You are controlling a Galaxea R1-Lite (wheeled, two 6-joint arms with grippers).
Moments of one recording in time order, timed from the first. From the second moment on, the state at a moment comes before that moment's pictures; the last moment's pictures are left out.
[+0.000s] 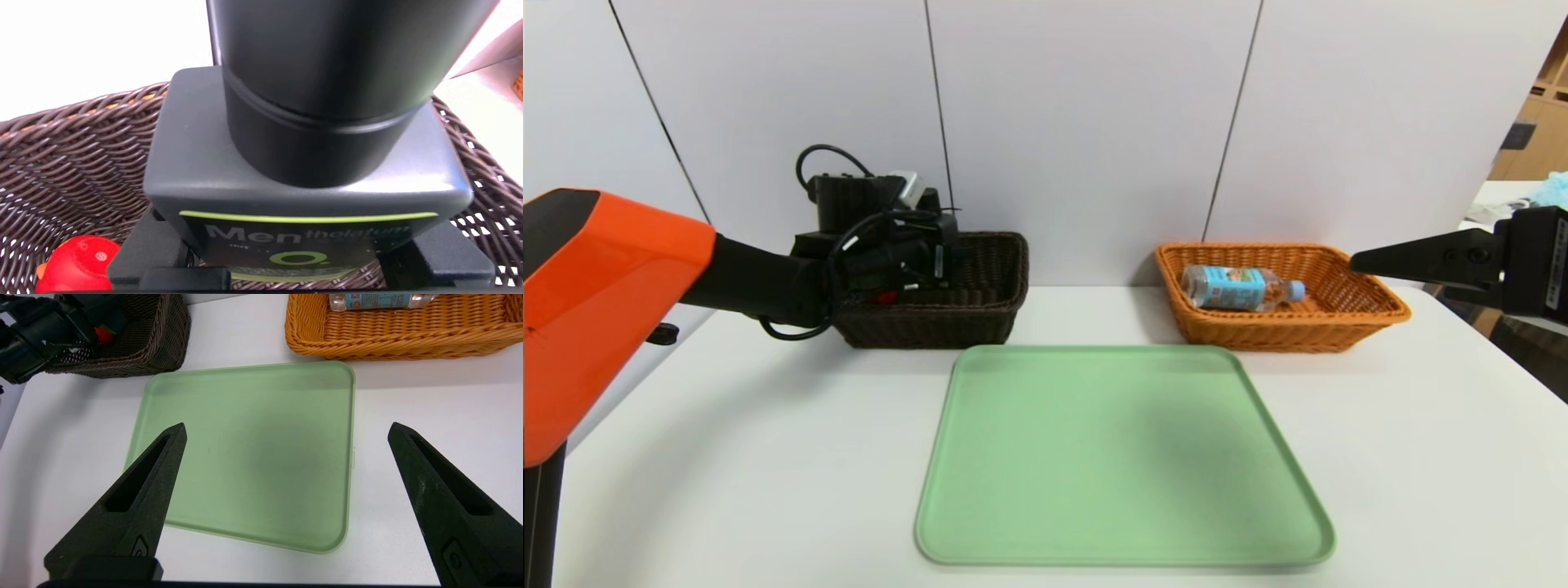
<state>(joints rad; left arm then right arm) -0.24 2.15 -1.45 -0.50 -0.20 0.00 0.43 1.22 -1.19 0.43 -0.10 0.41</state>
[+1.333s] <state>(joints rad) -0.23 2.13 -1.50 -0.48 -0.19 0.02 0.43 1.21 -1.19 0.43 -0.11 0.41</state>
